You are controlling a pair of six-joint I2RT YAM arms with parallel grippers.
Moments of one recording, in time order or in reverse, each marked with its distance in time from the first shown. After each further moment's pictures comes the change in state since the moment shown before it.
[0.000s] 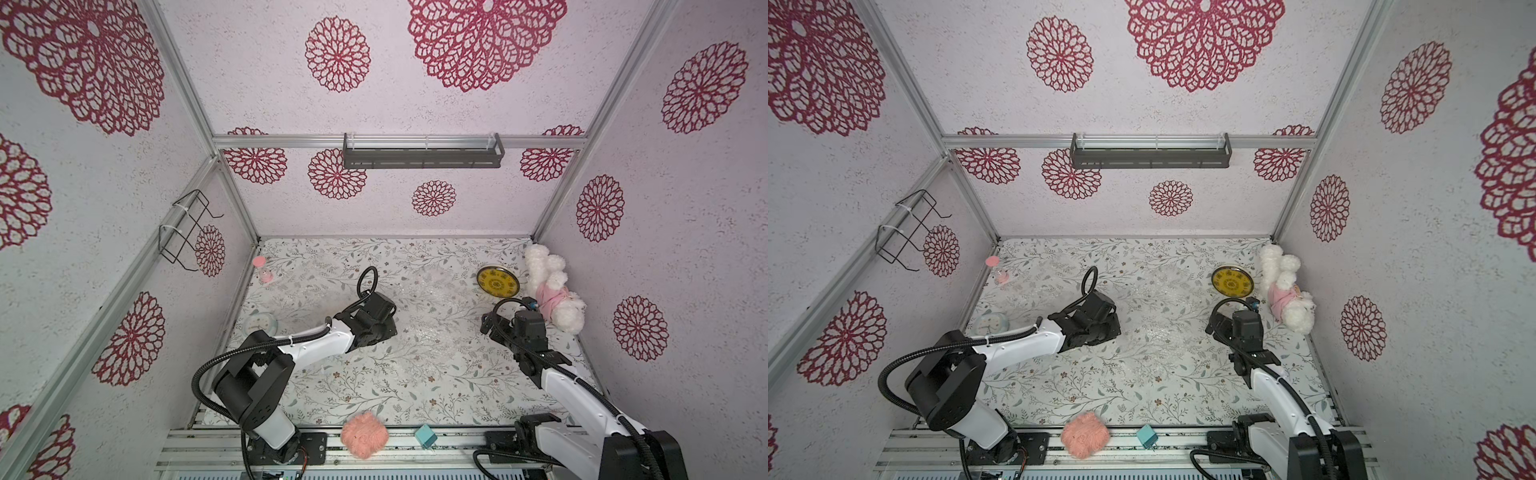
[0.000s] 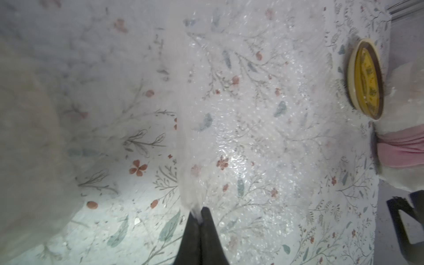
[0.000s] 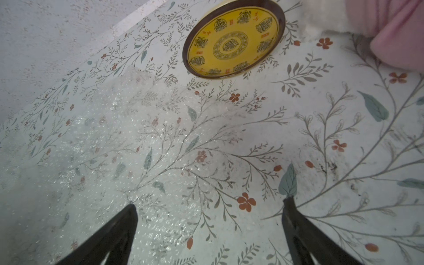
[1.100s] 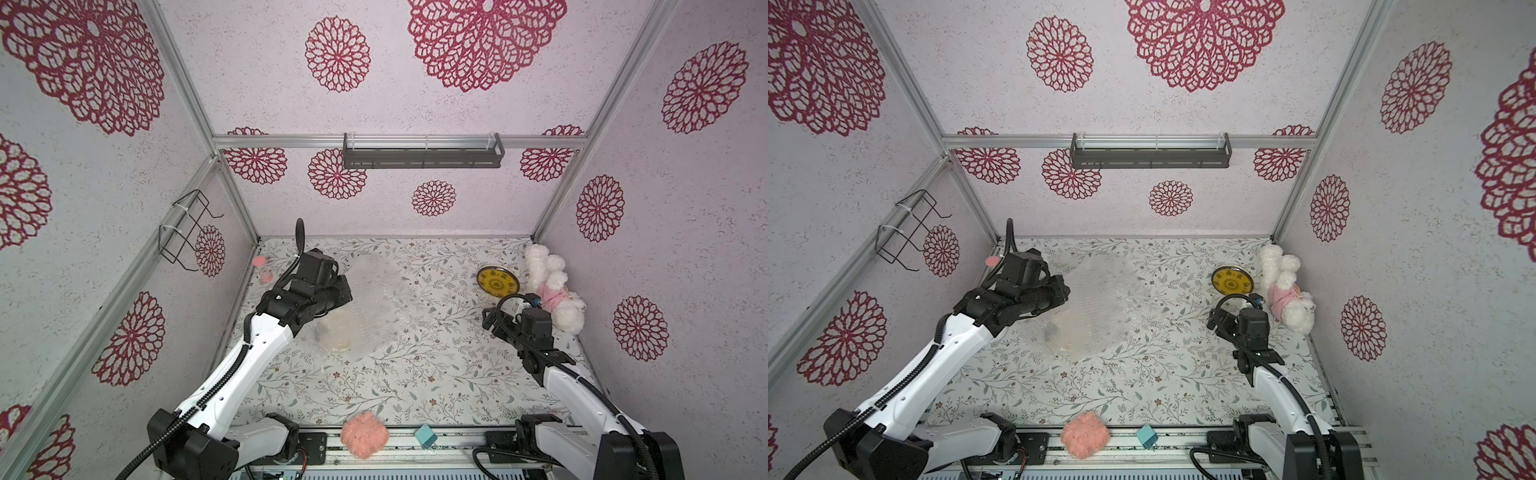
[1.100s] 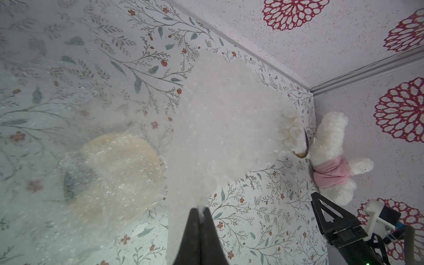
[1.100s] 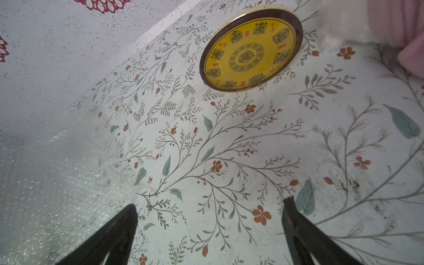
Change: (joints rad) left arm 0.338 -0.393 0.254 -0.487 0.082 0.235; right arm -0.064 0.020 0.013 0.066 -0.127 -0.004
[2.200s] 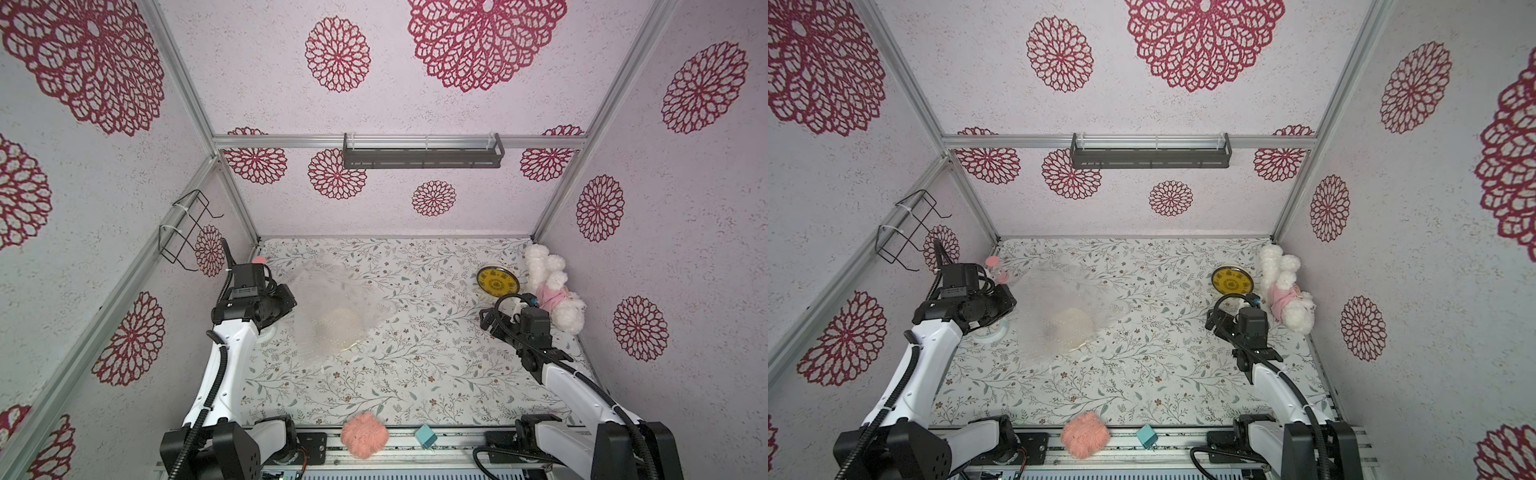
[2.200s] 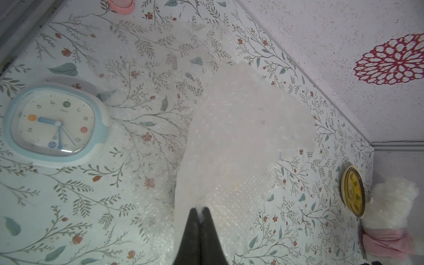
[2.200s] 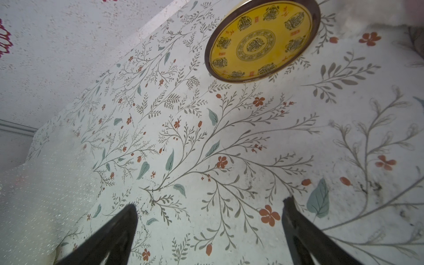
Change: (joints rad) left arm 0.545 -0.033 -0.170 -0.004 0.190 0.254; right arm -0.006 0.037 0.000 0.020 -0.052 -0.002
